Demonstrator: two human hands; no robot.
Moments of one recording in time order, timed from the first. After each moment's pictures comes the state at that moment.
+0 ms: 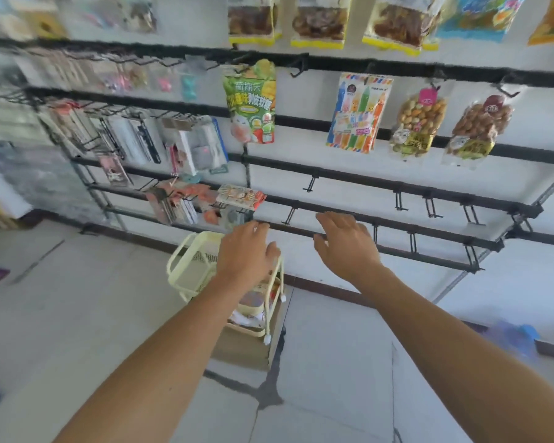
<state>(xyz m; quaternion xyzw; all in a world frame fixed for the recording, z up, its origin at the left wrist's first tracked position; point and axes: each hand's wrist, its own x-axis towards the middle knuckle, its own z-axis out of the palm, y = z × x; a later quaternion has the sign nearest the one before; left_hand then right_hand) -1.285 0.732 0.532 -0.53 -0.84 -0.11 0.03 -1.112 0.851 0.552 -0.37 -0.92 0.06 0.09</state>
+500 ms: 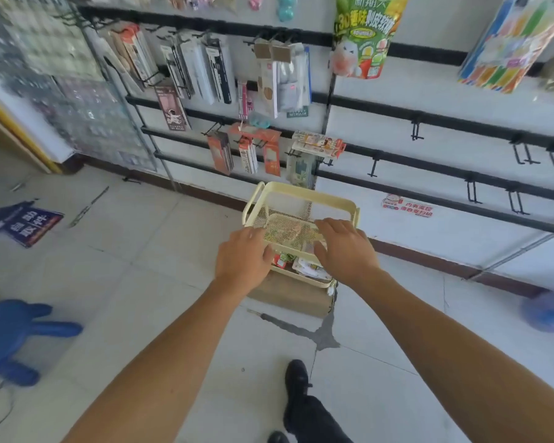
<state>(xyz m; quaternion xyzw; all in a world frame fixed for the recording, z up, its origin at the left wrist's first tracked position) -1.486 0.519 0.444 -0.48 -0.87 -0.11 -0.07 -1.320 0.655 0.462 -0.34 -0.93 0.11 0.00</state>
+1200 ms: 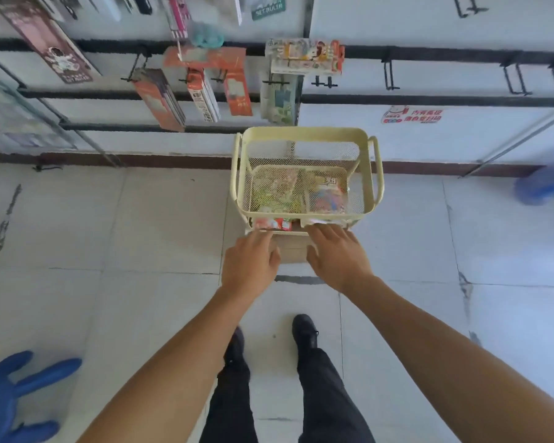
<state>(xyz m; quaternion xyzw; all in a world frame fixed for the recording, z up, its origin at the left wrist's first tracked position) -1.627 0.560 0.296 -0.59 -0.78 -0.06 -0.20 -1.454 0.634 0.298 -0.44 -0.88 0.17 -0.03</state>
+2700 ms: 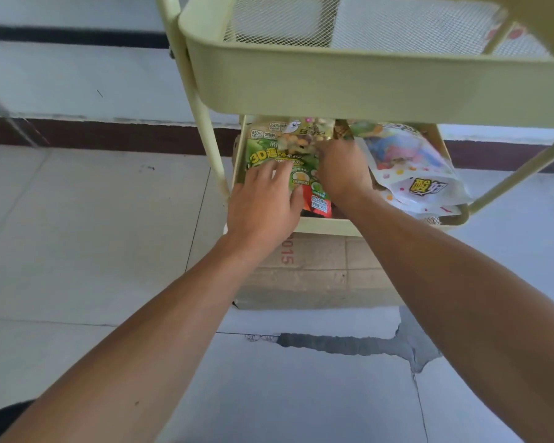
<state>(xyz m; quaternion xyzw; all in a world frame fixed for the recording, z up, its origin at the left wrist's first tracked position) -1.695 0.705 -0.160 -0.63 -0.76 -0.18 -0.02 -1.586 0.834 -0.167 -0.53 -0.84 0.06 0.13</state>
